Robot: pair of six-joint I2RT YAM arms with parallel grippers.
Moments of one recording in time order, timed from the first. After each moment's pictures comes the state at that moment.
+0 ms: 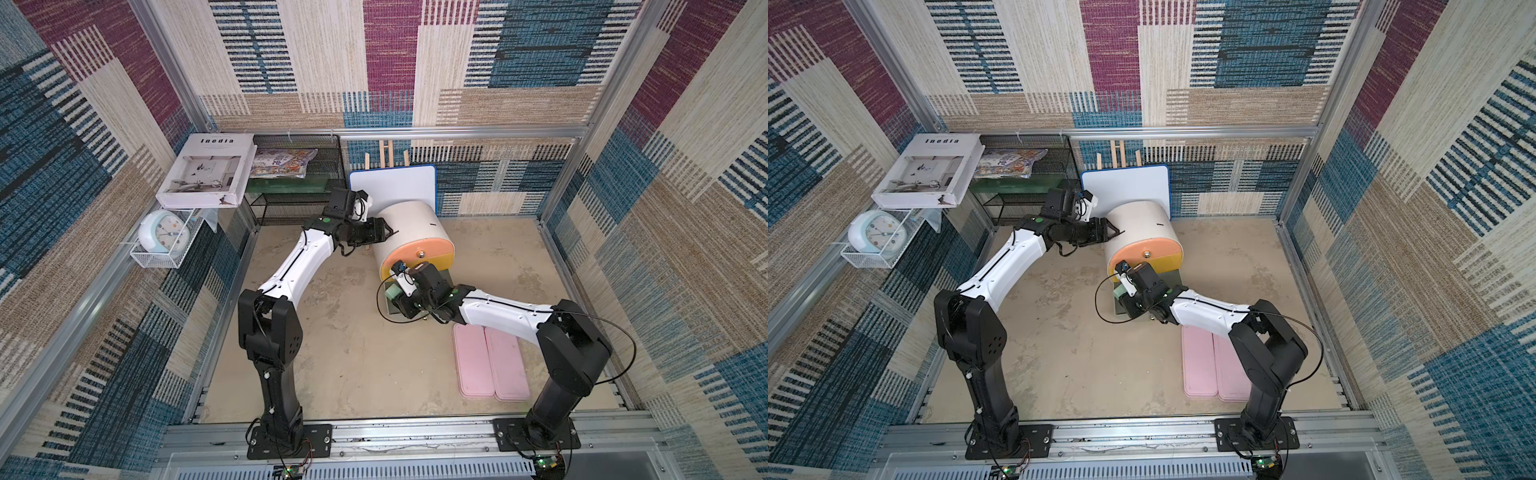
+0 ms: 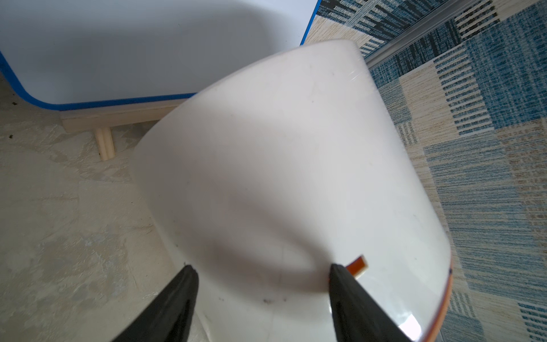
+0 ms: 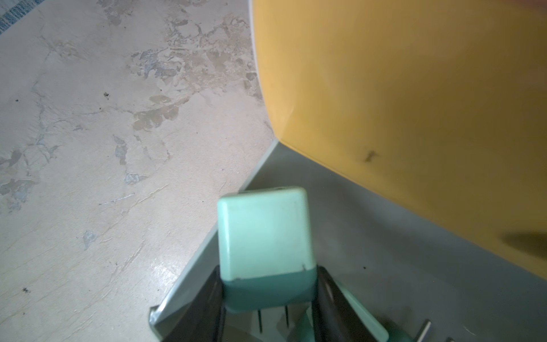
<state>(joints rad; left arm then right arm) -0.30 1.94 1.85 -0.69 0.44 -0.36 0.78 1.75 1.13 -0.15 -0.03 0.06</state>
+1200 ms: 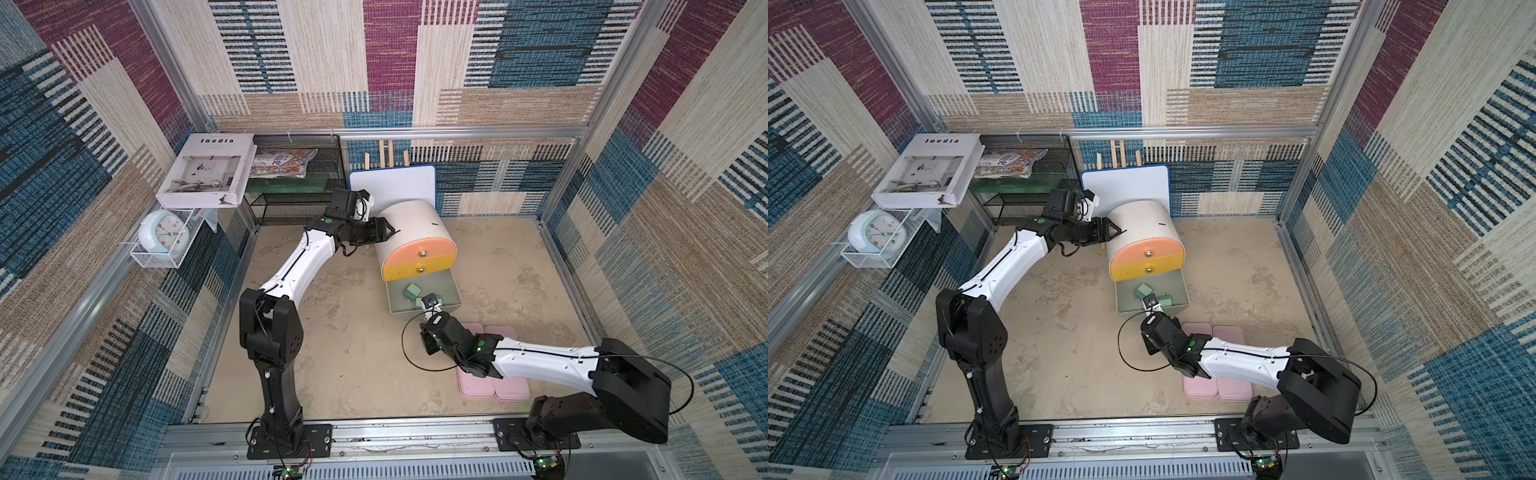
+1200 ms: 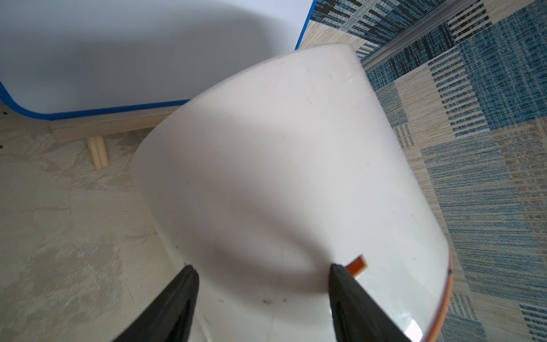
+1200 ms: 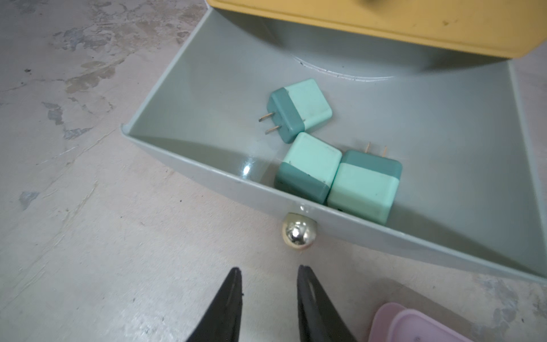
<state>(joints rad) -0.31 1.94 1.84 -0.65 0.44 -0.36 0.99 1.41 0.64 0.03 0.45 0.34</state>
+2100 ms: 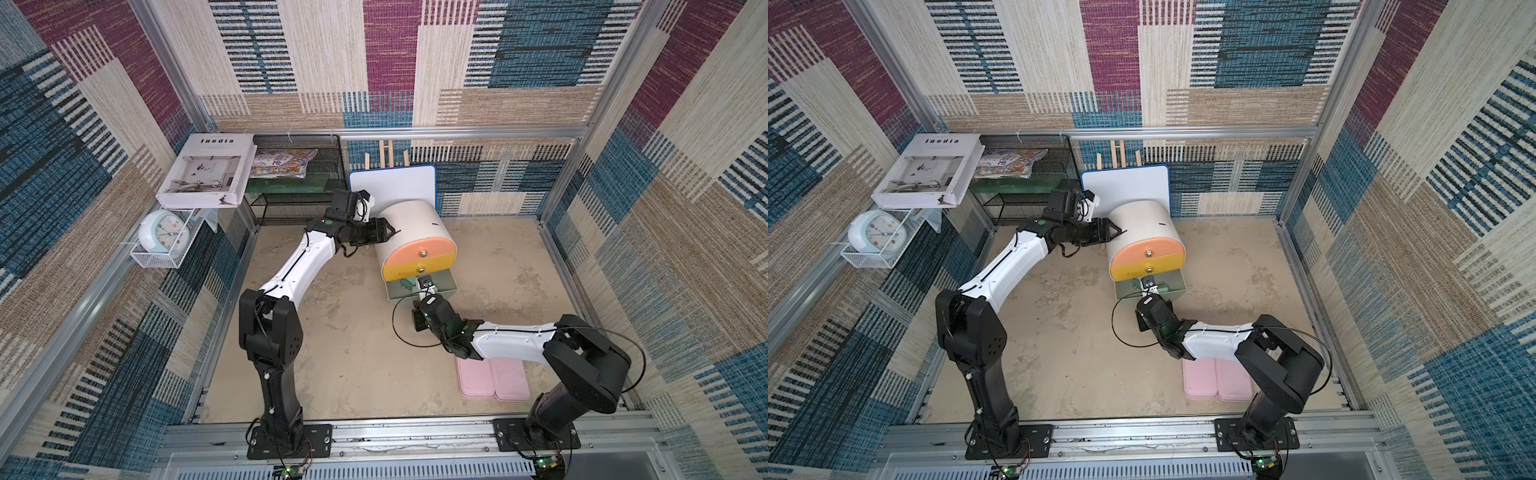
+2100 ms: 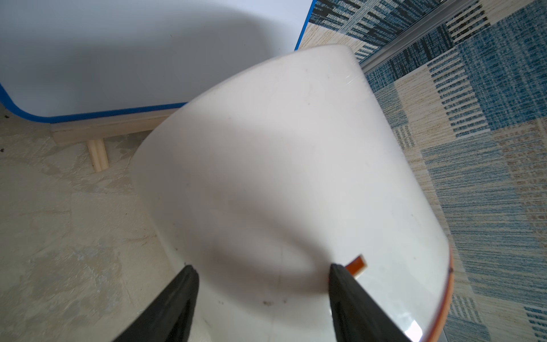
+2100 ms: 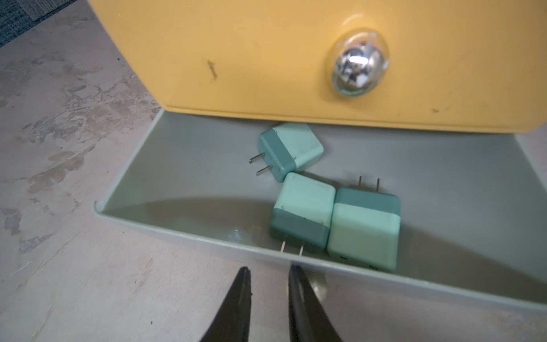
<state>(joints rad) -0.31 1.94 1.82 -0.63 0.43 -0.36 0.87 1.64 0.75 0.31 0.43 0.31</state>
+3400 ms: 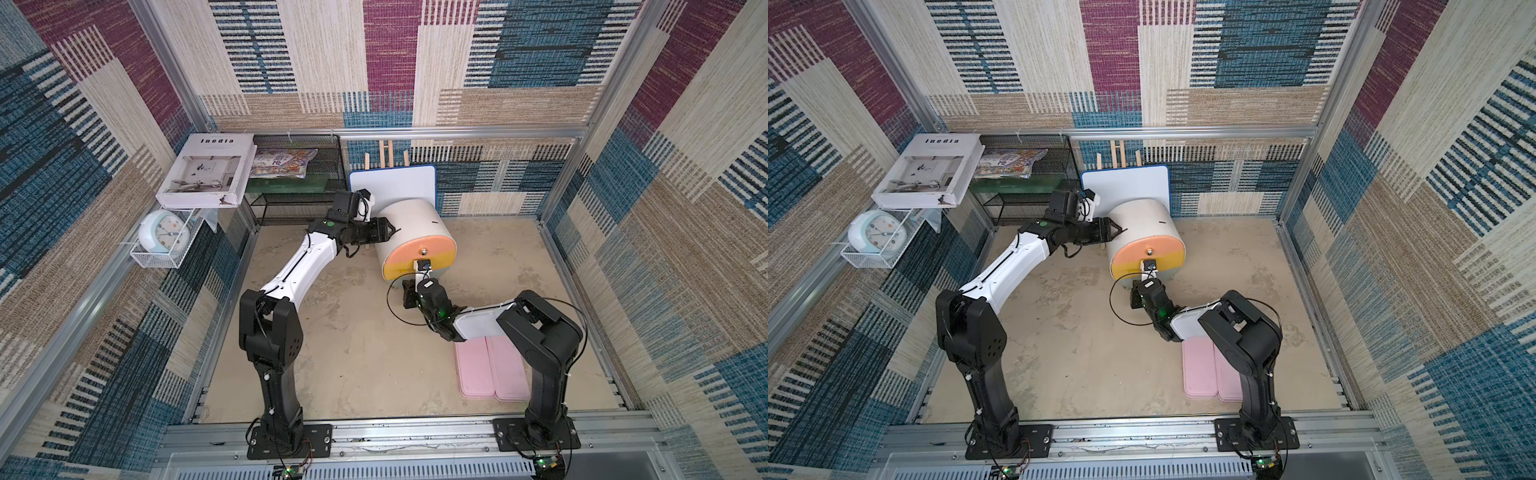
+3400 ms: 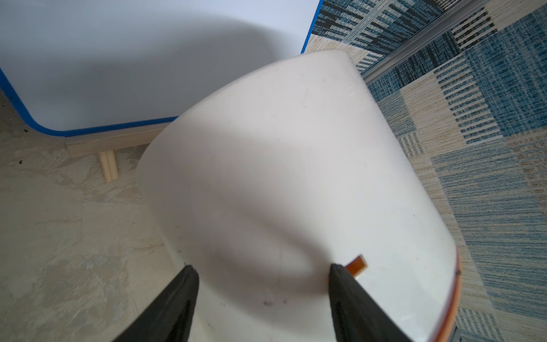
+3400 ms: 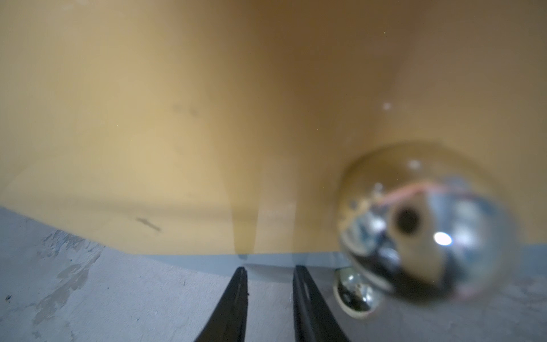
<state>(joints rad) -0.33 1.93 1.80 -0.59 0.38 -0.36 0.75 1.92 0.88 0.64 0.31 0.41</state>
